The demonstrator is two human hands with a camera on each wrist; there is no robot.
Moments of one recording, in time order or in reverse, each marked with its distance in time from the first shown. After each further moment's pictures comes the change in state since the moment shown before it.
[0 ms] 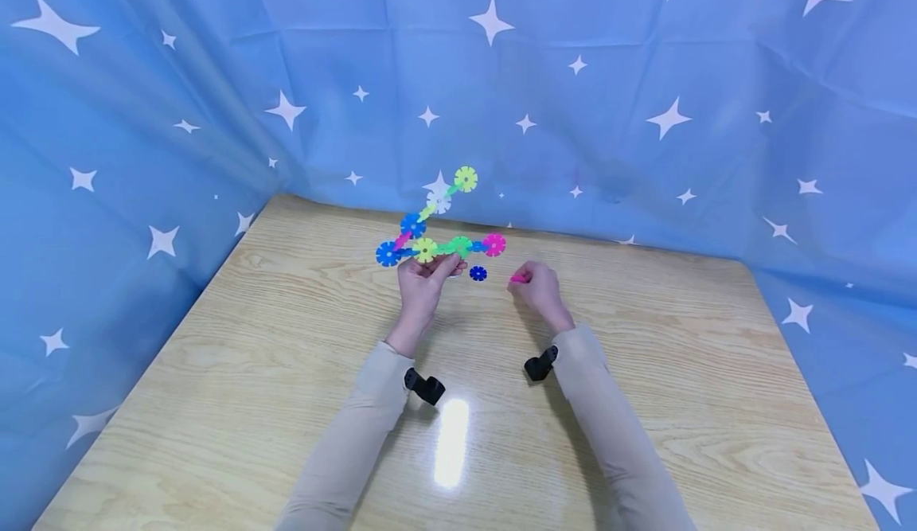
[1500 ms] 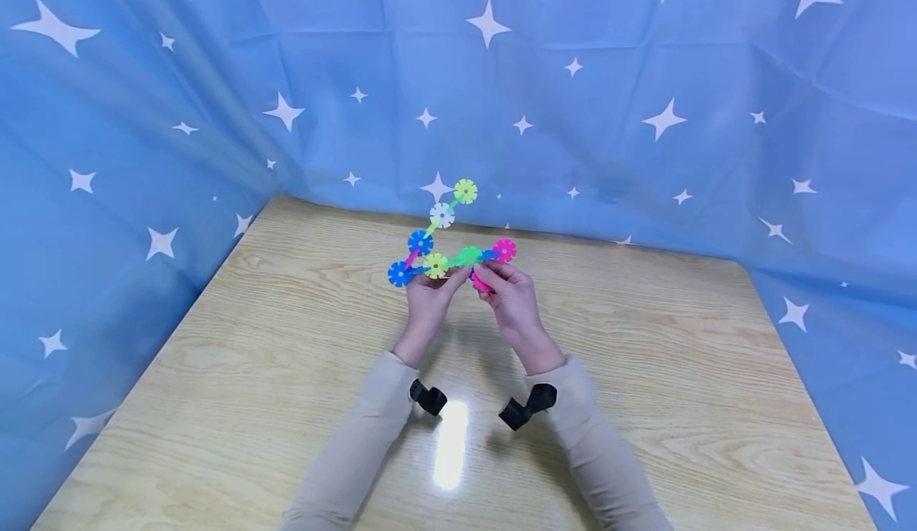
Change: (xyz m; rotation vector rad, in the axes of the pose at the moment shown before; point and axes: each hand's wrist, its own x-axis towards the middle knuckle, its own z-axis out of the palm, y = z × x) left_hand -0.018 -0.005 0.008 0.159 0.094 -0.171; right_hand -0.071 -0.111 0.002 1.285 0.008 0.121
